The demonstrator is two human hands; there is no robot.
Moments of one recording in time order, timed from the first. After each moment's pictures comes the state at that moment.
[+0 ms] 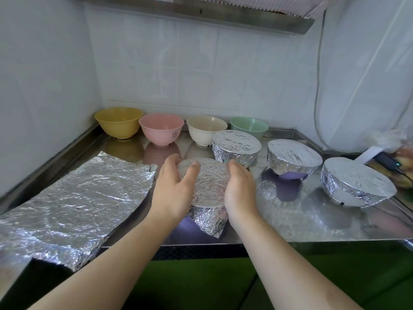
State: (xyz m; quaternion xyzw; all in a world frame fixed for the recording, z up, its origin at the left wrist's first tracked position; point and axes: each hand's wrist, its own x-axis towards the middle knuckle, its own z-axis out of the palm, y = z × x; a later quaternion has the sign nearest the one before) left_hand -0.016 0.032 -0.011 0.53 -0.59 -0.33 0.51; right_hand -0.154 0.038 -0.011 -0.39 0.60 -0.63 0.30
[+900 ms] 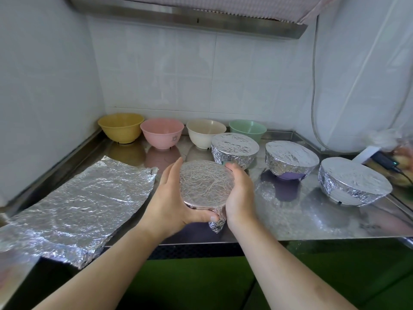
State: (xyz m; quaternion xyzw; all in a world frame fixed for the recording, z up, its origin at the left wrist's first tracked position) left_hand 0.008 0.051 -0.023 0.47 -0.75 -0.25 0.39; right_hand -0.160 0.026 -0.036 -0.33 0.48 -0.71 0.39
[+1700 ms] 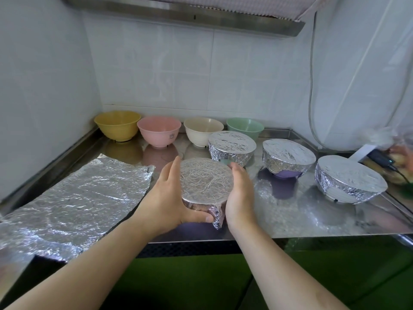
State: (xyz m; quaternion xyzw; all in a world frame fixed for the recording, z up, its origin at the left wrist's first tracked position) left_hand 0.006 0.051 -0.014 0.50 -0.78 -0.20 0.31; right_hand -0.167 0.051 -0.031 -0.38 0.52 -0.69 0.33
